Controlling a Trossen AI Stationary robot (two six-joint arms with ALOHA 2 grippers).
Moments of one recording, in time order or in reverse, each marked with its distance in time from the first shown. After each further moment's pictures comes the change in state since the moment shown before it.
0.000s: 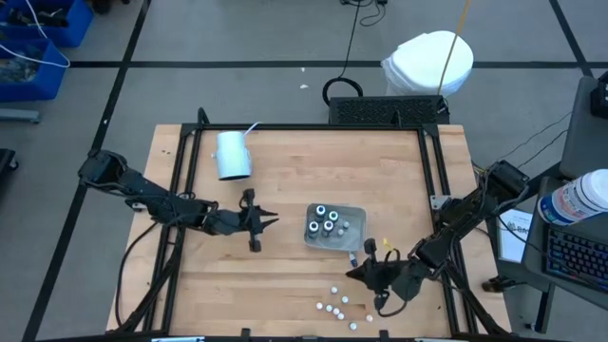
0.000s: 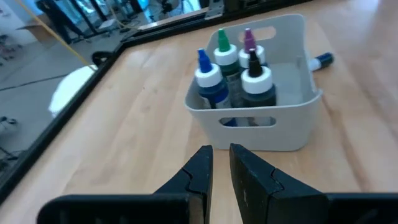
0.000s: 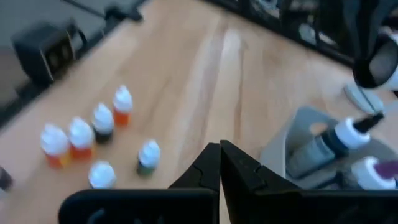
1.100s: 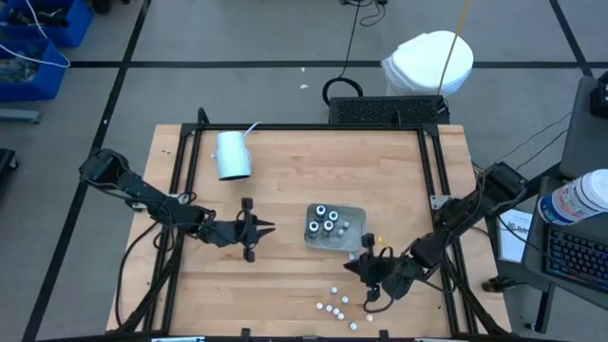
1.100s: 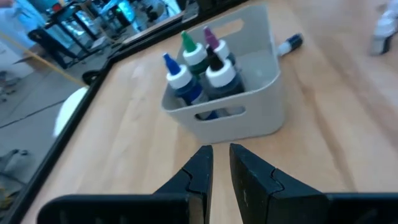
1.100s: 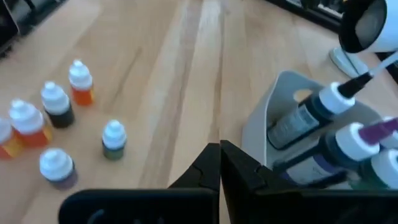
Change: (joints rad) left arm -0.114 0.000 0.000 -0.039 -0.074 0.113; right arm -0.047 0.029 0.036 -0.157 0.019 0.102
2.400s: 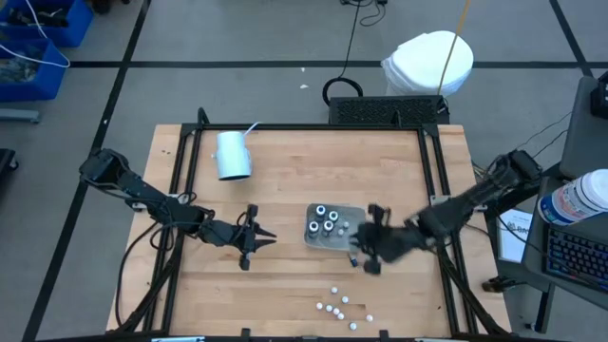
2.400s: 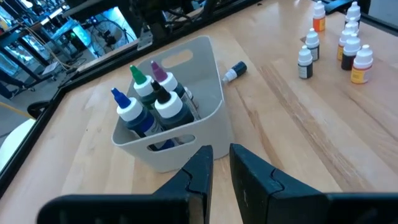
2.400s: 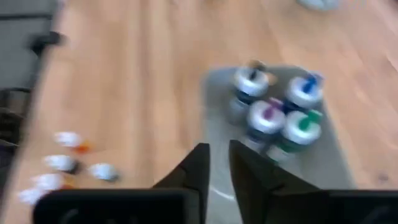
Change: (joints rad) left arm -0.002 0.000 0.000 0.063 0.197 0.043; right arm -0.209 -0.241 0.242 -0.573 -0.209 0.343
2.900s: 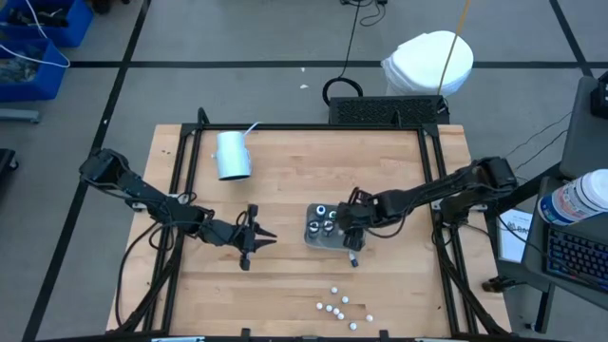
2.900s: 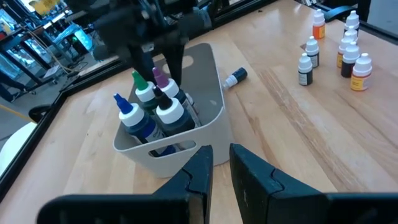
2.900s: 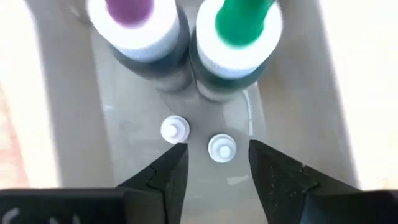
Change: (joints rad) left arm 0.000 0.000 0.000 0.026 0.001 0.006; right arm -0.362 0.256 -0.002 -0.117 -0.315 -0.057
